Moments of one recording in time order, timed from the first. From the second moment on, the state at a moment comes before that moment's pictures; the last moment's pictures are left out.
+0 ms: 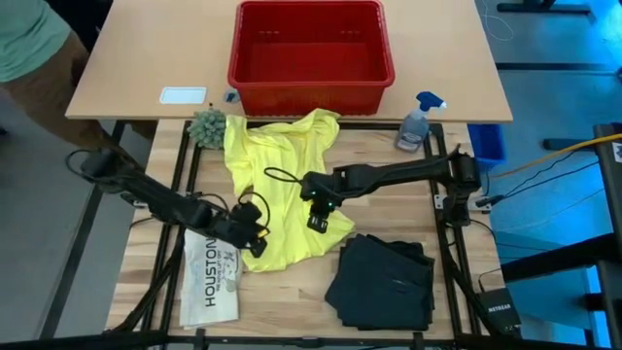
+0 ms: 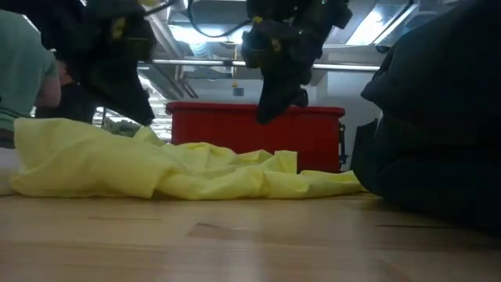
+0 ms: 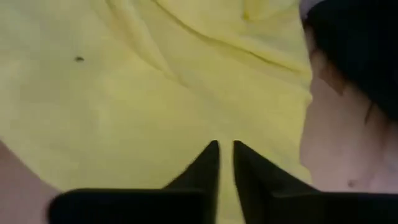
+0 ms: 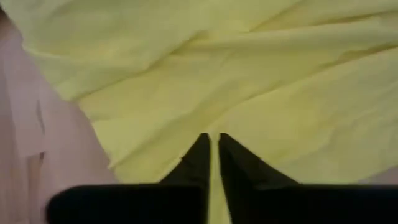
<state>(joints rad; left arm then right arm) -0.40 1.32 0.65 -0.22 -0.45 -1.03 -0.01 1.88 1.43 -0.62 -0.13 0.34</state>
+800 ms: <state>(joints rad) -0.50 1.53 0.65 0.05 -0.01 -1.29 0.10 2.05 1.43 -0.59 -0.74 0.40</state>
